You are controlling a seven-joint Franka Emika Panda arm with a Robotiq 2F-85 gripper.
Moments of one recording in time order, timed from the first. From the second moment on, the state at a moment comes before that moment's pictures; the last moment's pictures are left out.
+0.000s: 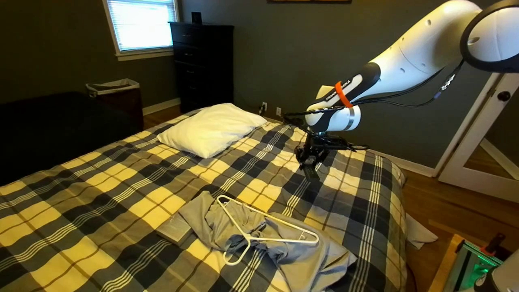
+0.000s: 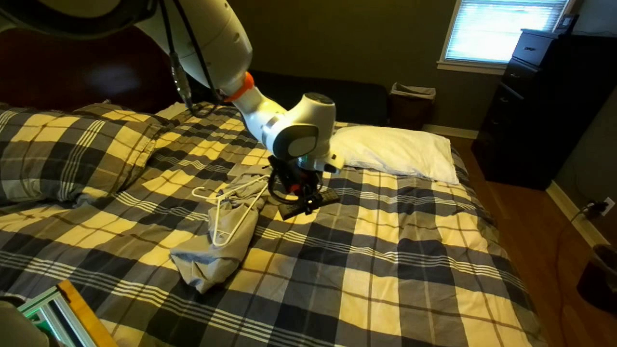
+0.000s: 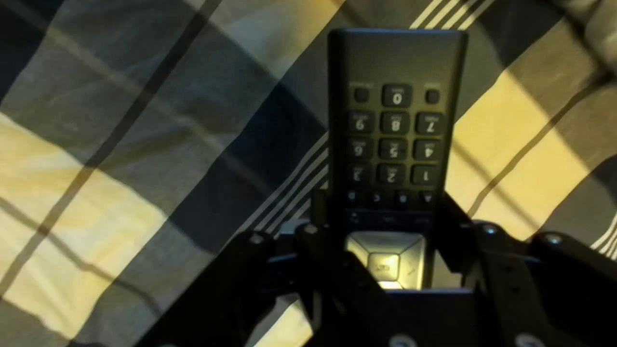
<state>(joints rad) -0.08 0.48 -0.06 -2.02 0.21 2.52 0.19</state>
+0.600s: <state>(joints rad) 0.09 0.40 0.08 -2.13 0.15 2.34 0.13</state>
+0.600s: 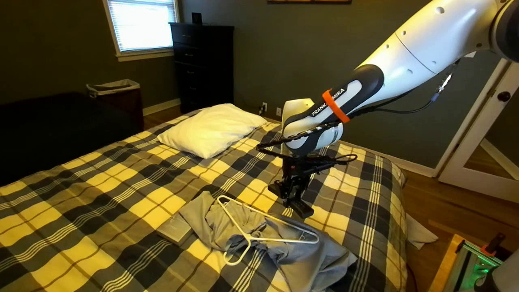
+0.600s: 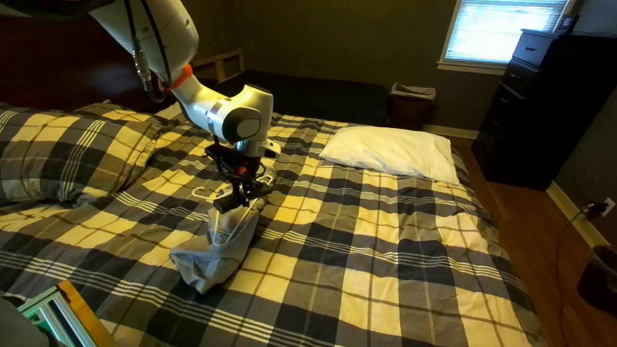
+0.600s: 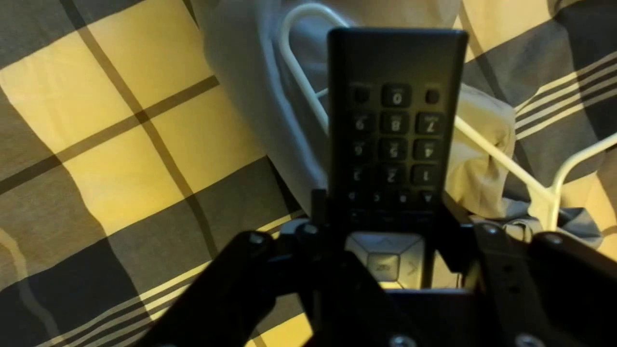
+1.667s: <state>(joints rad) 0.13 0.49 0.09 -2.04 -0.11 2.39 -0.10</state>
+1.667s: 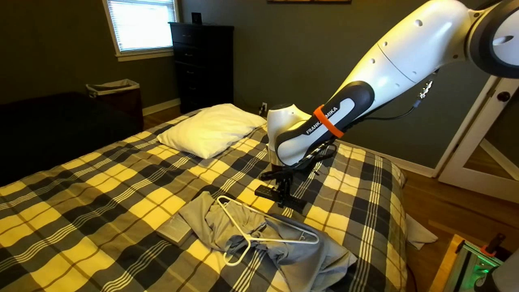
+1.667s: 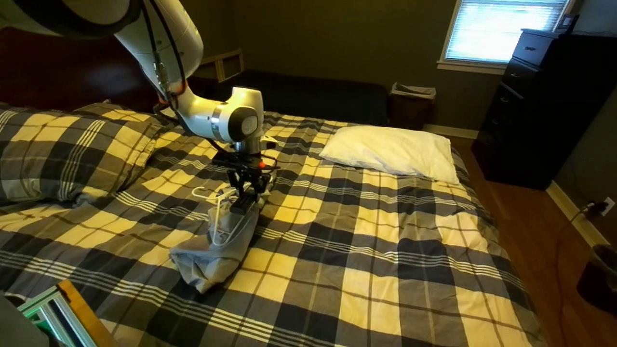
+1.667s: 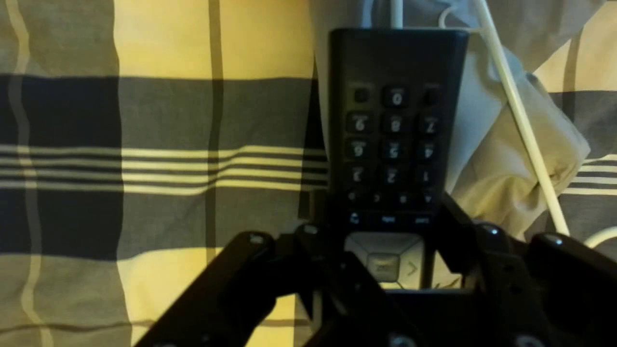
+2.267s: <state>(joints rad) 0.16 0.57 0.18 -1.93 -0.13 2.41 -0.24</state>
